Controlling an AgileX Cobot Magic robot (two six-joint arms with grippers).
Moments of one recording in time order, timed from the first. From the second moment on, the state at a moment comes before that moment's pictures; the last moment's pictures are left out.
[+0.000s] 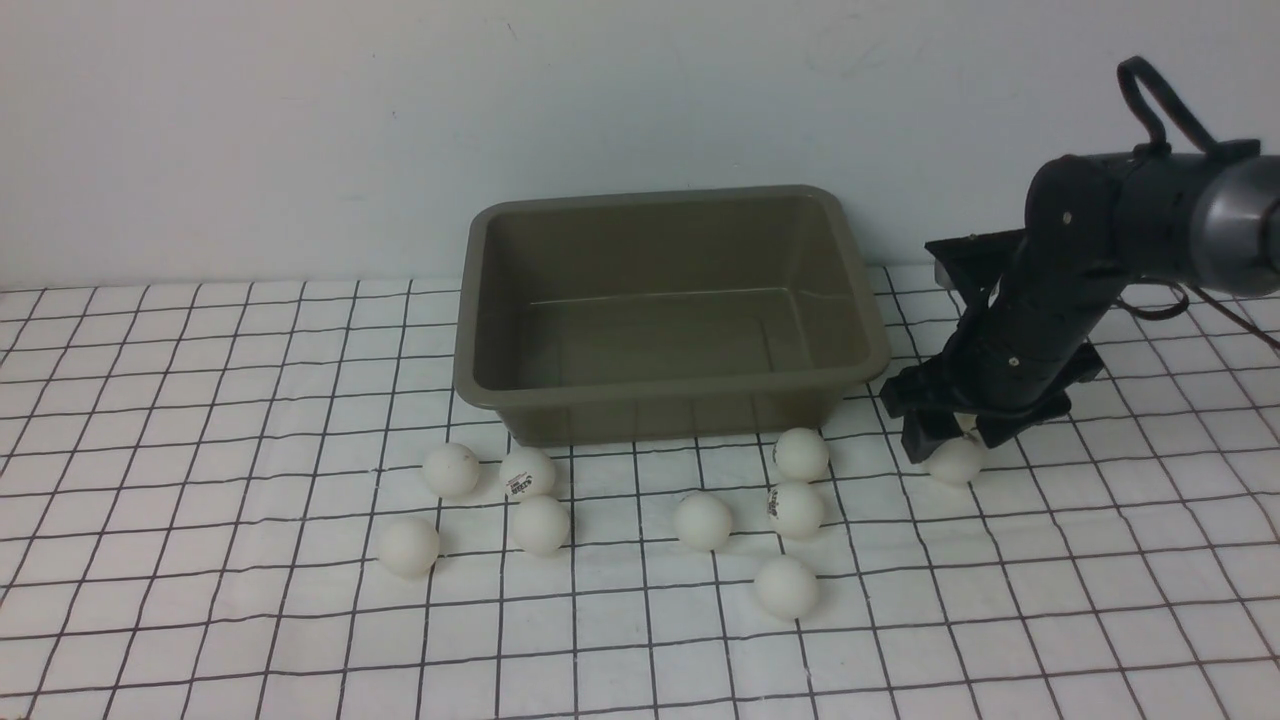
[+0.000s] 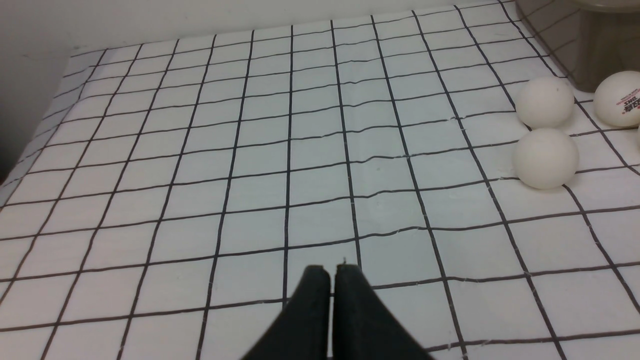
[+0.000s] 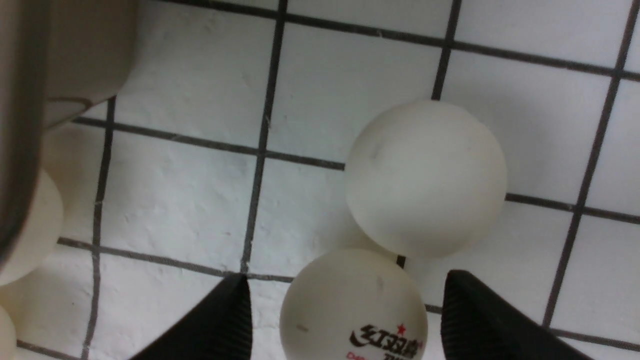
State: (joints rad) right arm 0.22 2.07 -1.49 0.09 0.94 -0.07; left arm -0.05 -0.01 0.02 0.25 0.43 -0.20
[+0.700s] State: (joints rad) right arm 0.22 2.07 -1.49 0.09 0.97 -0.07; left arm -0.05 -0.01 0.02 0.25 0.43 -0.20
